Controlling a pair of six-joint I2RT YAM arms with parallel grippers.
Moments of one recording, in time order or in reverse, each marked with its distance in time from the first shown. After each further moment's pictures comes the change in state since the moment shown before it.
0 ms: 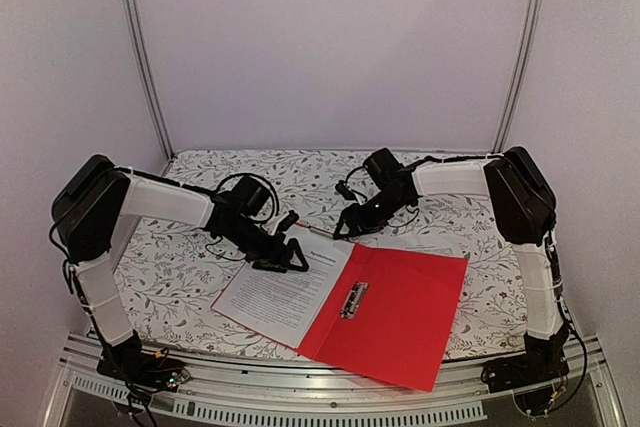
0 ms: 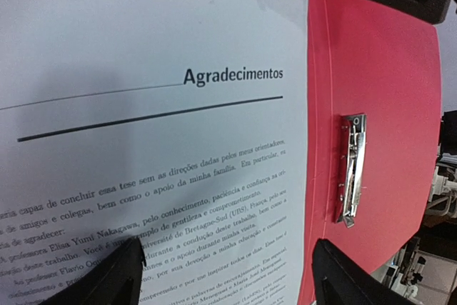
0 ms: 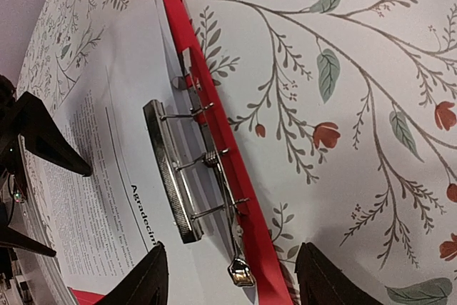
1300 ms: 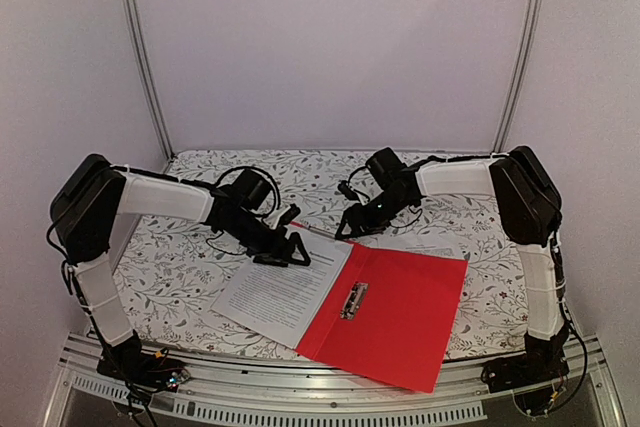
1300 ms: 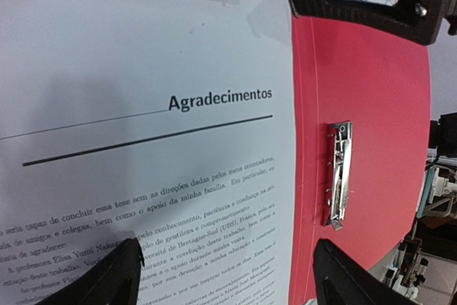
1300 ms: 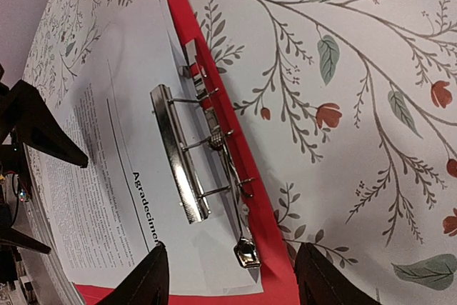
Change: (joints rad) left arm -0.003 -0.014 0.039 -0.042 -0.011 0.004; right arm 0.000 -0.040 -0.042 0.003 0.000 0.021
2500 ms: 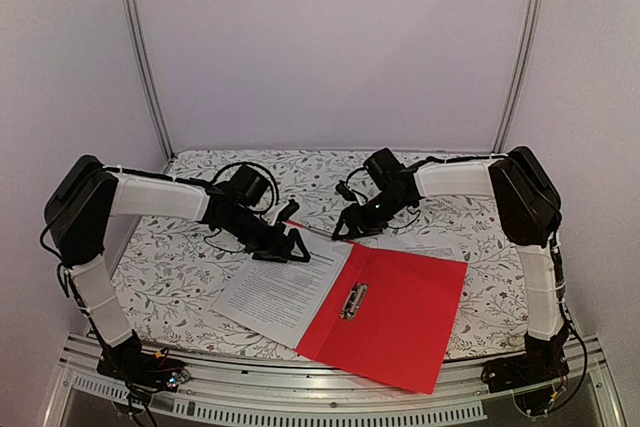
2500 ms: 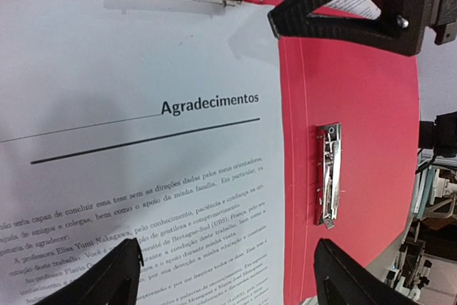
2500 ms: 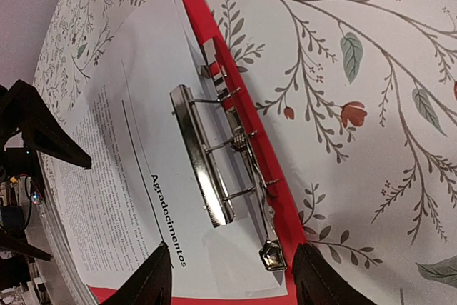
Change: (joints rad) left arm 0.000 -0.037 0.002 0.000 -0.010 0.000; right arm 0.014 0.000 0.000 0.011 -0.031 0.047
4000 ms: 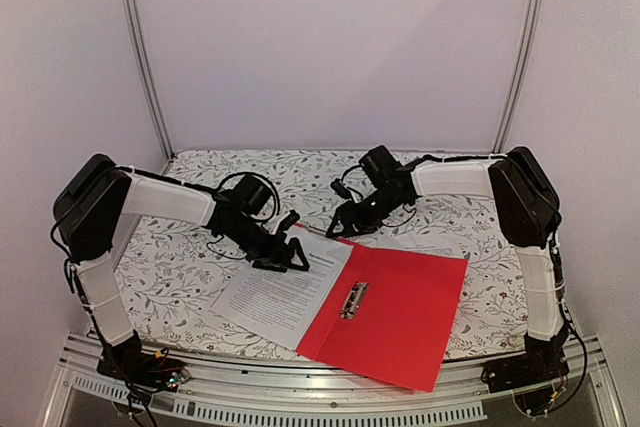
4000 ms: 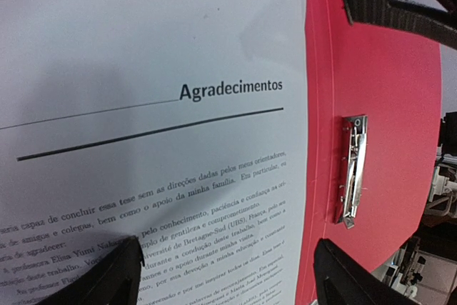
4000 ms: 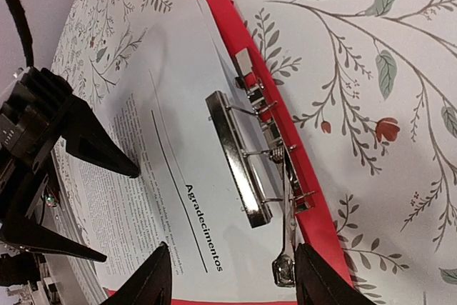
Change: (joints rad) left arm 0.000 0.059 -0.022 0.014 0.014 0.000; right arm 0.020 0.003 0.026 -0.001 -0.026 0.035
